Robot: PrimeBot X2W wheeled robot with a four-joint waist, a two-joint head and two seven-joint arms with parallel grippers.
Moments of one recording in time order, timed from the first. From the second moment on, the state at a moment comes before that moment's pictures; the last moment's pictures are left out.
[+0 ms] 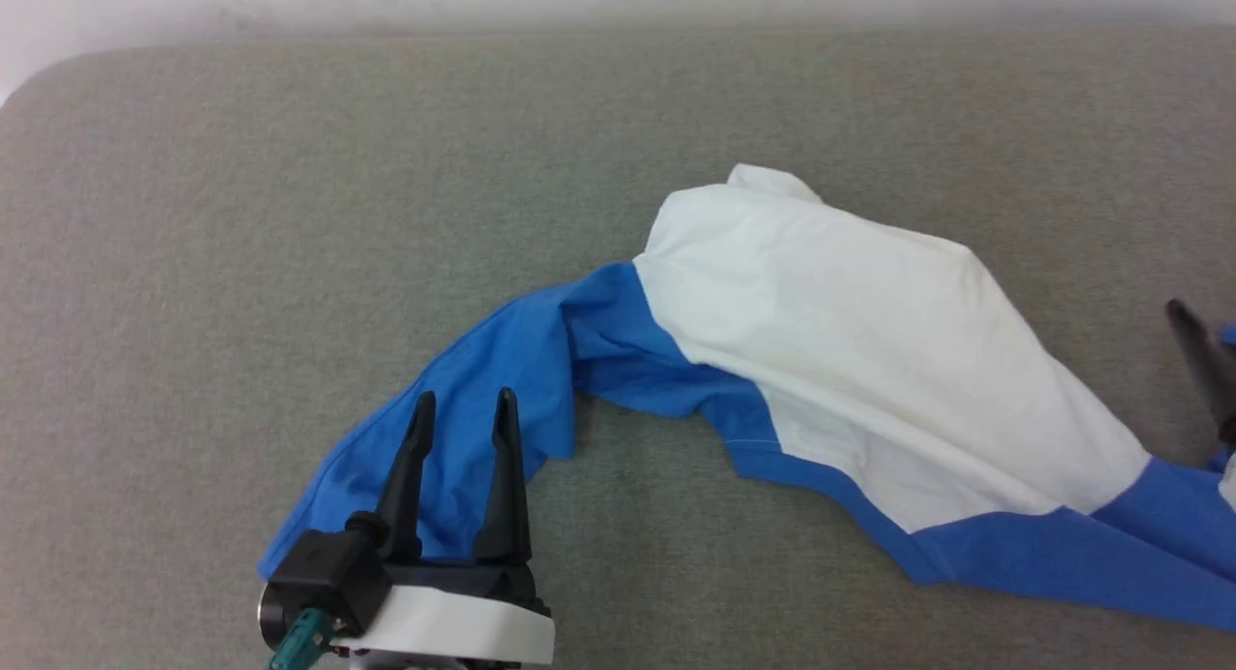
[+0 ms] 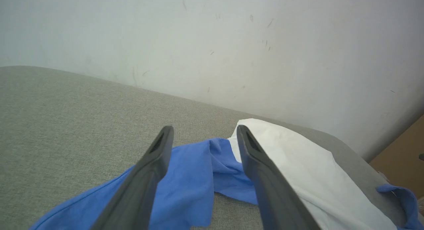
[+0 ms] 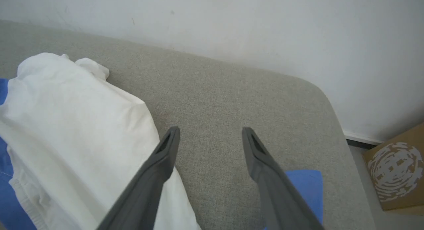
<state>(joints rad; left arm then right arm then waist) 0.06 0.12 -0.33 -0.21 -0.37 0.22 -0.22 -0.12 -0.58 -0.06 -0.05 0.47 0.13 0.26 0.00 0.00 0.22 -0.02</state>
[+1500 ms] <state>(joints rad) -0.04 0.06 -0.44 -0.18 -0.37 0.21 -0.26 -0.79 -1.12 0.55 0.26 0.45 0.13 0.24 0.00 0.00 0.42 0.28</state>
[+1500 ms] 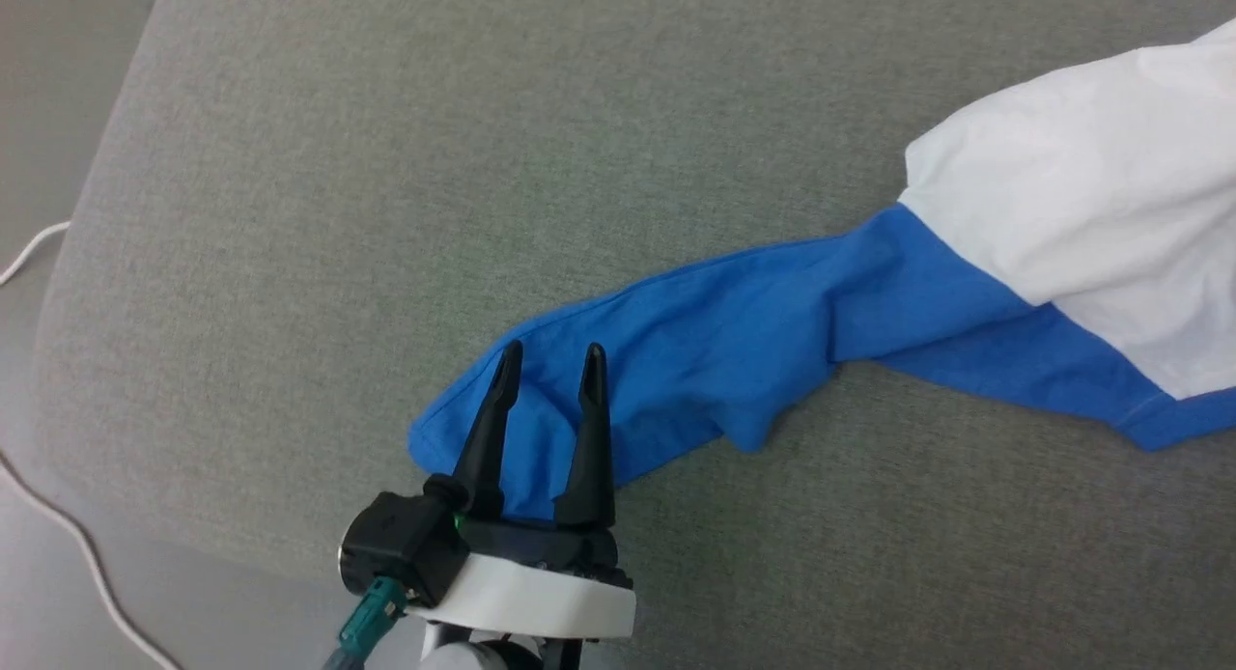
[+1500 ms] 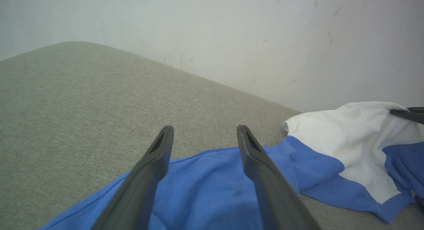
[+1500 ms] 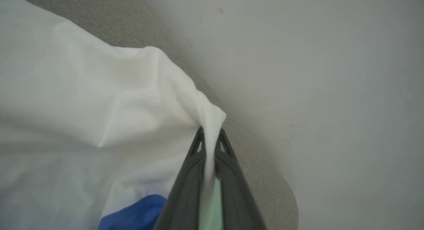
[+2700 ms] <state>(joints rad) 0.08 0.09 -0.38 -0.13 -0.39 0.19 -0.26 0.21 -0.18 -0.28 -0.22 0.24 0.13 -0.04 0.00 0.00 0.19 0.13</state>
